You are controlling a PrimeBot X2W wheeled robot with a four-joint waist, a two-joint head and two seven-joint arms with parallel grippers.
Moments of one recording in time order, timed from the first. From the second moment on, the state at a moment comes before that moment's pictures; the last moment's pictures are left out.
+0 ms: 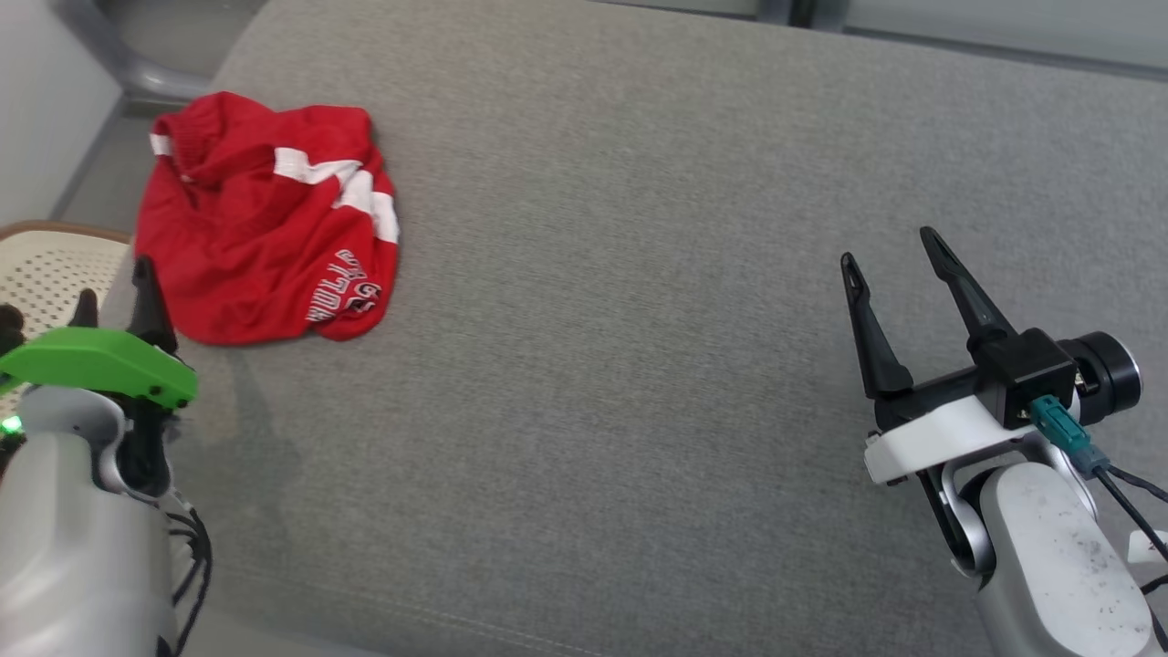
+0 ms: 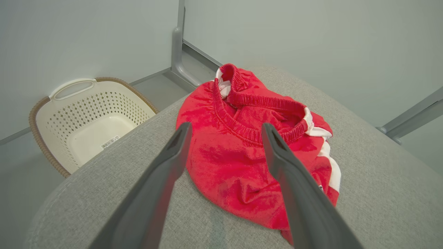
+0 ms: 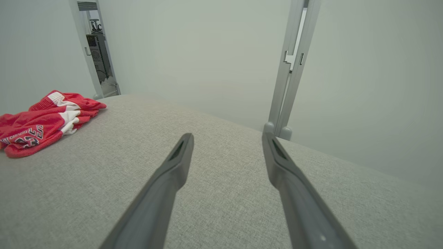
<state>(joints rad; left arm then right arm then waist) -0.64 0.19 0.19 0.84 -0.51 -0.13 -0.06 -0.28 -0.16 0.12 0.15 0.02 0.13 -0.24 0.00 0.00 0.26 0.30</state>
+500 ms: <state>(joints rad) -0.78 0.32 0.20 0.84 -0.61 -0.13 0.09 -0.30 -0.14 0.10 0.08 0.02 0.13 -0.25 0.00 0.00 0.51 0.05</state>
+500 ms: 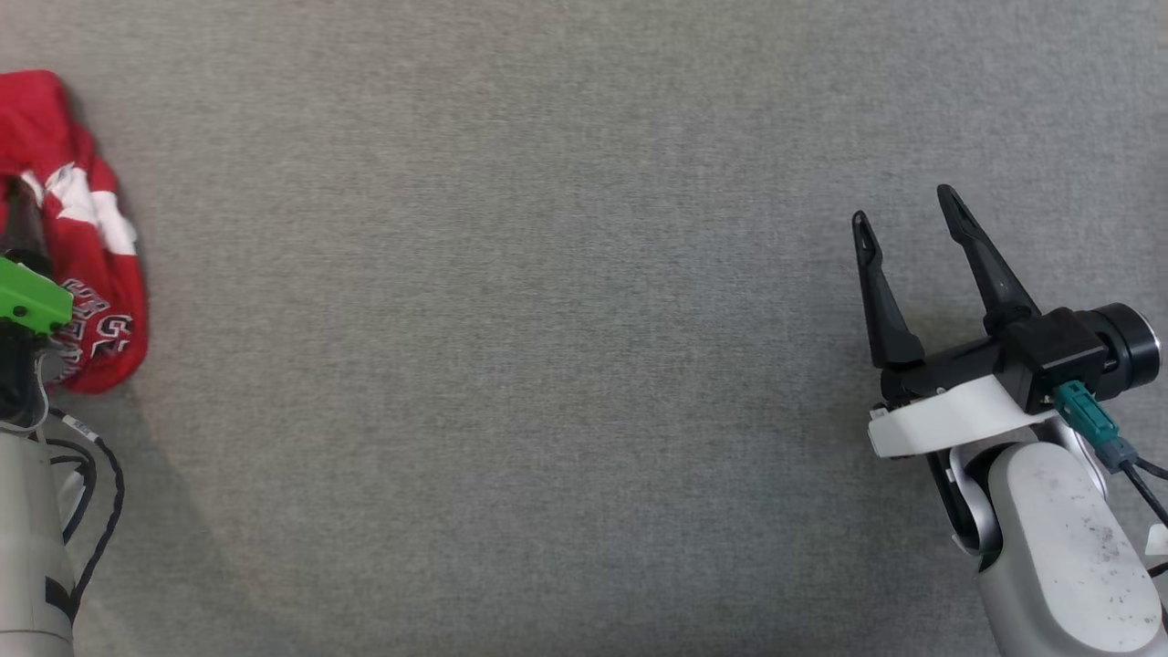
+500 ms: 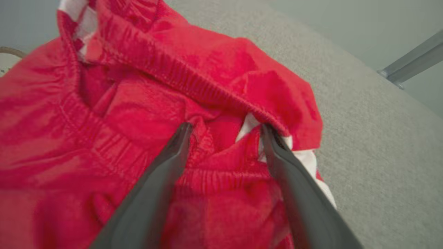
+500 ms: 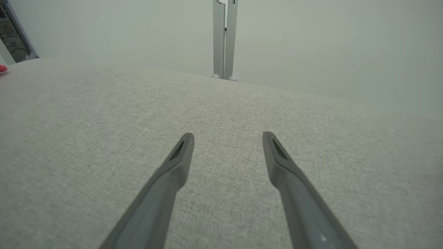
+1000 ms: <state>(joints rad) -0.79 0.39 0.21 0.87 -0.66 -0.06 0.35 -0.30 -0.12 0.10 0.11 0.03 0.13 -0.26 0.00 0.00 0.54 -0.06</state>
